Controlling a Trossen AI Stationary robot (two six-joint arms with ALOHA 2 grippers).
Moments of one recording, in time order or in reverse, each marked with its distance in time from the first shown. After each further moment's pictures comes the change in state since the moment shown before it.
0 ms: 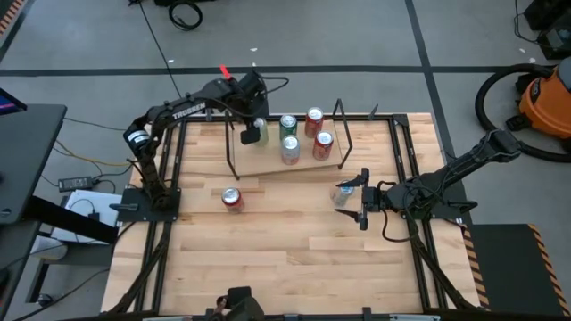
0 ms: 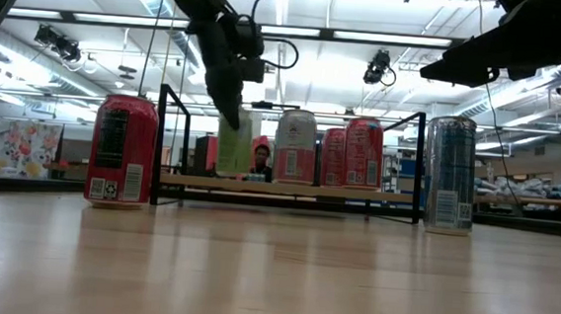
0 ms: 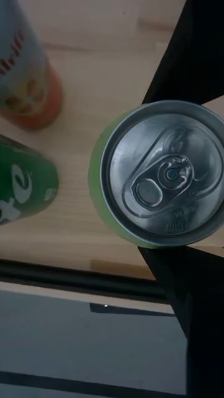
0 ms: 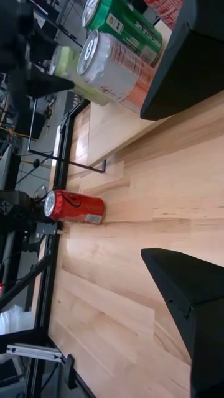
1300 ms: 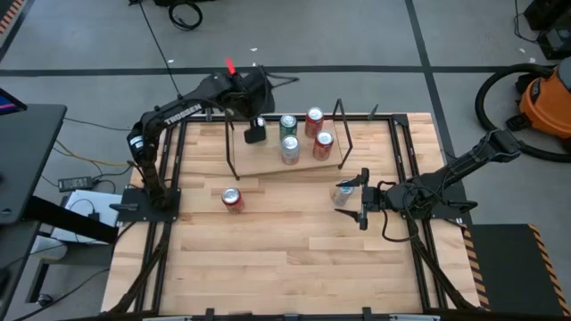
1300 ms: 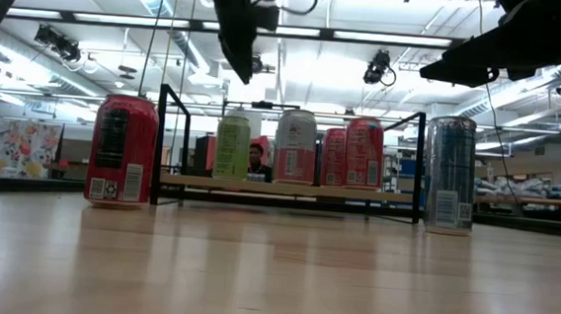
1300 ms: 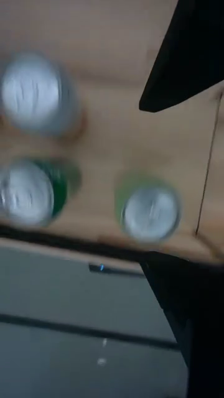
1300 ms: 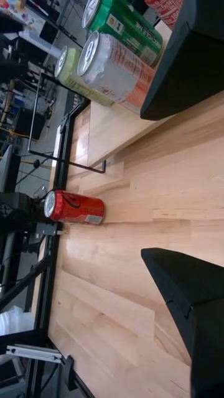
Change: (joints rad) left arm -0.172 0.000 0.334 -0.289 -0.216 -0.173; right arm -0.002 0.000 0.000 0.000 0.000 -0.002
